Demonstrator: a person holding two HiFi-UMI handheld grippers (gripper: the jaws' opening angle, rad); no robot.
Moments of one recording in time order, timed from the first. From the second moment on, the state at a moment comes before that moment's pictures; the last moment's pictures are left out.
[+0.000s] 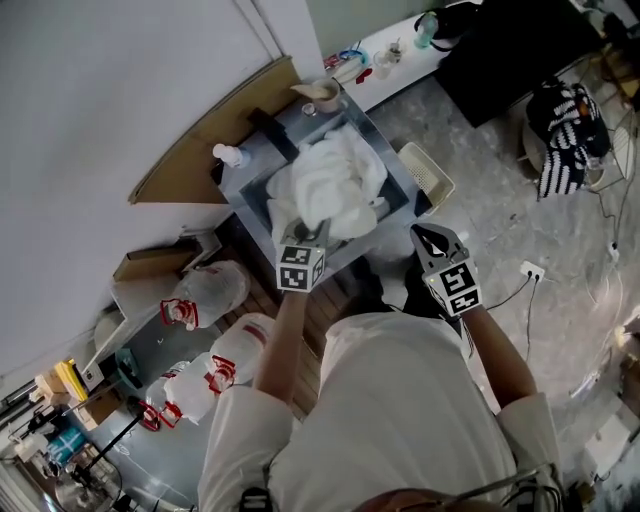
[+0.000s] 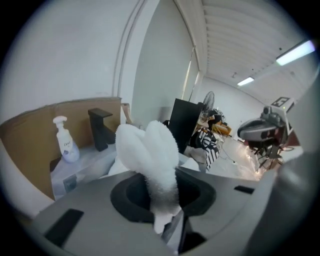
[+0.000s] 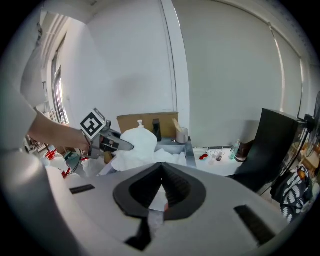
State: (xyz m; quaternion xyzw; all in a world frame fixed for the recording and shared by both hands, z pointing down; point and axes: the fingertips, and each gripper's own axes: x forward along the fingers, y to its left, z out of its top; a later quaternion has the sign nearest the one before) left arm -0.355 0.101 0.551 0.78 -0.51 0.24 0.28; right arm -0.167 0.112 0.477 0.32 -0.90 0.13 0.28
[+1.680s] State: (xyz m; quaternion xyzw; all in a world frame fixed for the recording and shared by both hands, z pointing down) left arm 0.098 -0.112 0.195 0.95 -0.31 0.08 0.01; right arm 0.168 0.059 0.379 0.52 -0.83 0.12 0.18
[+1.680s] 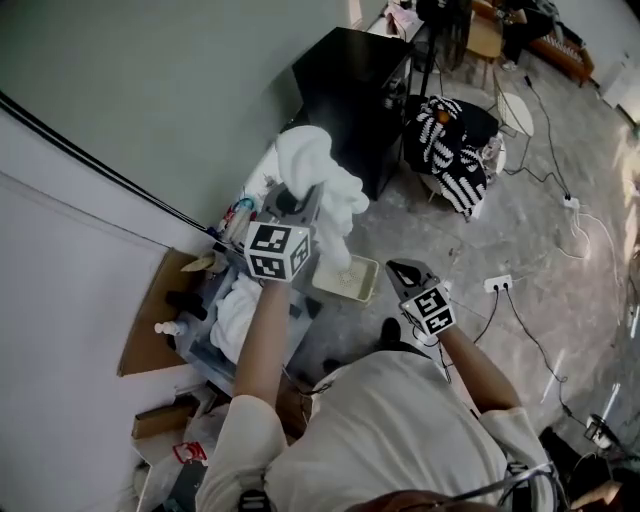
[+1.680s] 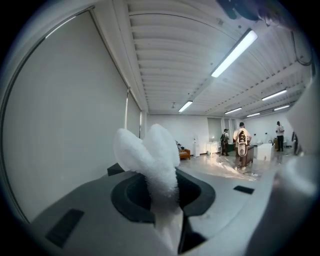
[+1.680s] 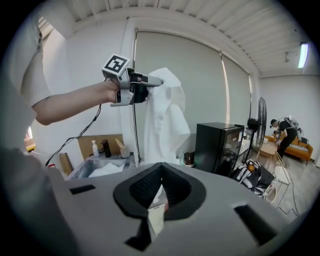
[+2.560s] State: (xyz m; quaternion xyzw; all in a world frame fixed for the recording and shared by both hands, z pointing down) left arm 0.140 -0.131 0.530 0.91 -0.37 0.14 0.11; right arm 0.261 -0.005 0.550 0.49 -0.81 0.24 0.21
